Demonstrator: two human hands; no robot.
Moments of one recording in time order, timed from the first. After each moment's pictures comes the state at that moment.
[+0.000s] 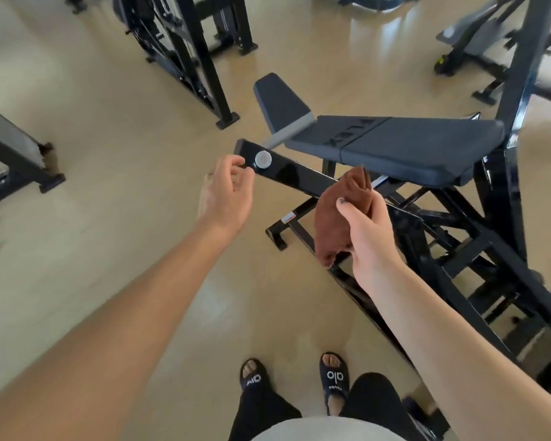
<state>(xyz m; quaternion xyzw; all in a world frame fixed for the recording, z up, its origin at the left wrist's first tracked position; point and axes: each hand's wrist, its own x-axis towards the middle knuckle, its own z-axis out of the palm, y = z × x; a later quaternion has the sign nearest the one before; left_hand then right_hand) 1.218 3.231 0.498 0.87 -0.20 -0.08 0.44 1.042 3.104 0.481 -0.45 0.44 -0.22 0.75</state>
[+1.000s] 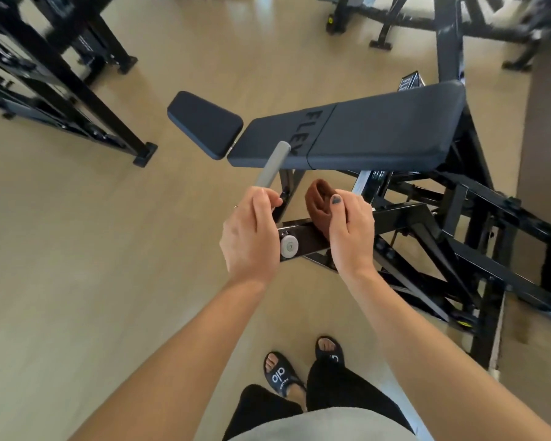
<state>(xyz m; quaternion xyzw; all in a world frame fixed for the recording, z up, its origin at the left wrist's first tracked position) 1.326 3.149 0.482 0.80 -0.32 -0.20 0.46 1.210 3.079 0.415 -0.62 0.55 -0.37 0.42</state>
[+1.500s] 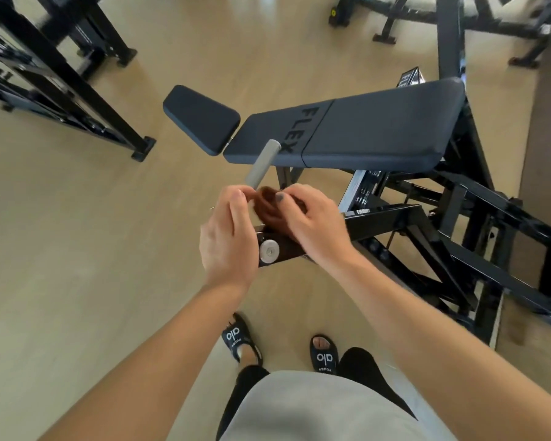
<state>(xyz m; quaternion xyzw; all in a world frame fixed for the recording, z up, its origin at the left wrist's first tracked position) 1.325 3.149 0.484 0.82 -0.33 -0.17 0.44 1.220 3.059 0.440 -0.75 0.43 -0.25 0.45</state>
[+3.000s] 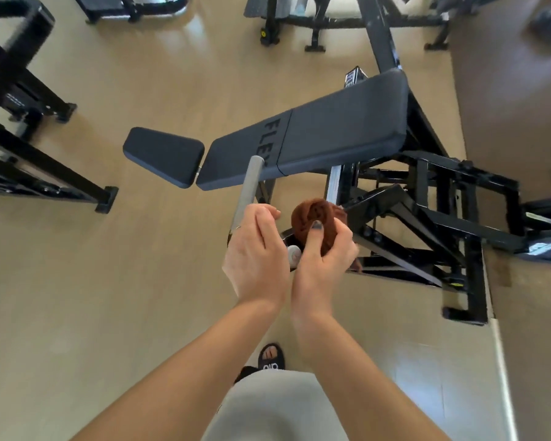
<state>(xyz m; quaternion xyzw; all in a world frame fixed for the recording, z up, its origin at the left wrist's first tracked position) 1.334 3.151 0.480 0.80 -0.41 -0.21 0.39 1.279 3.152 0.443 -0.29 0.66 -0.52 0.45</state>
